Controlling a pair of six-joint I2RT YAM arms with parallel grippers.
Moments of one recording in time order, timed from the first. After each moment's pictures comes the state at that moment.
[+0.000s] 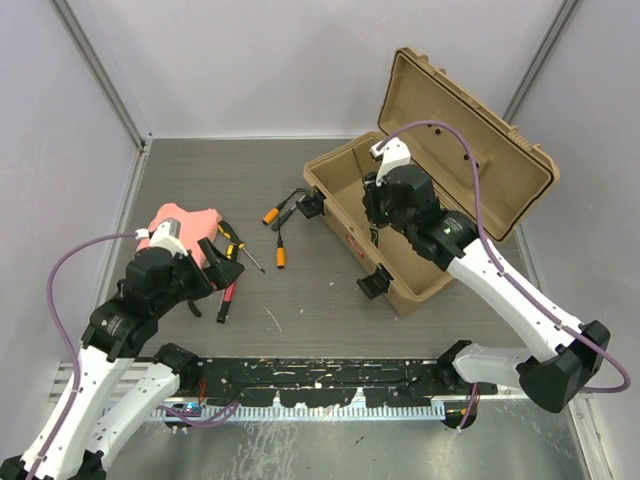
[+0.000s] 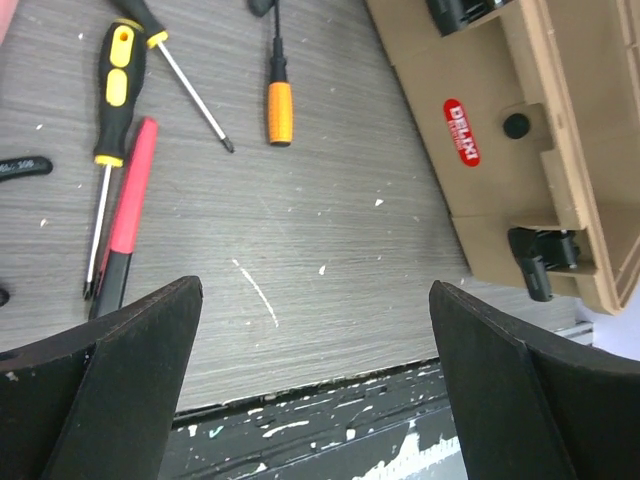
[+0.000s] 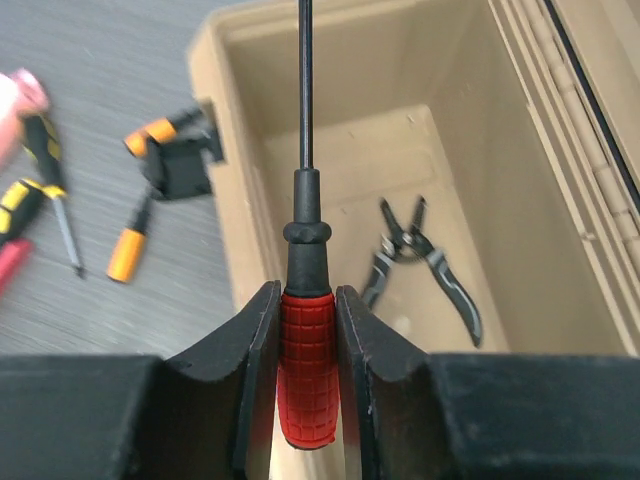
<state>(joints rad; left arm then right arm) -0.42 0.54 0.82 -0.80 0.01 -0.74 0.66 1.19 1.22 -0.45 0.27 0.17</state>
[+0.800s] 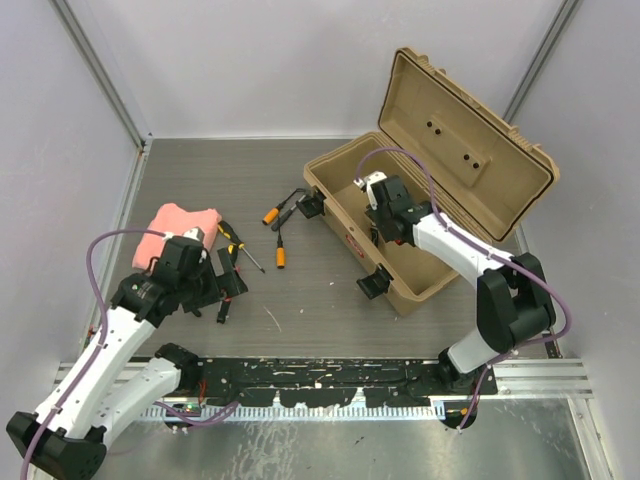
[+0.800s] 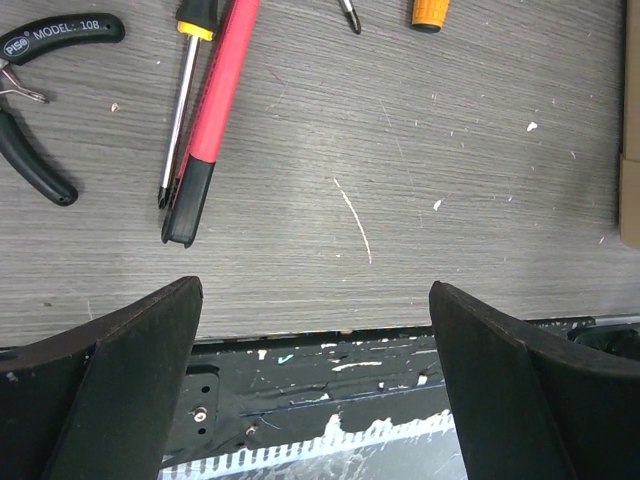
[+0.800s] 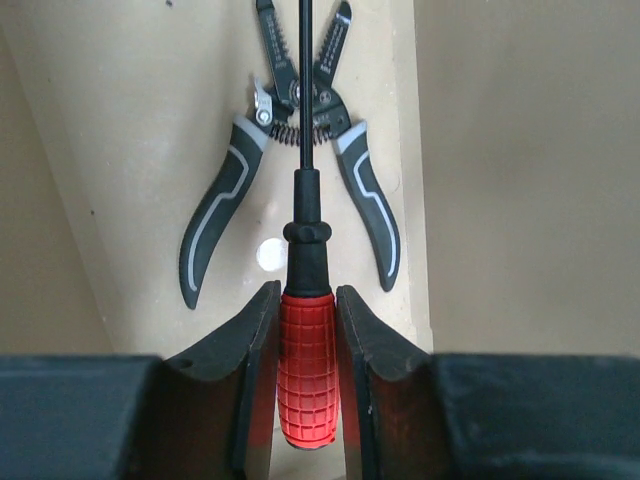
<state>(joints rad) -0.42 0.76 0.79 -0.96 0.01 -0.71 0.46 1.54 1.08 -0.47 0.29 -0.16</state>
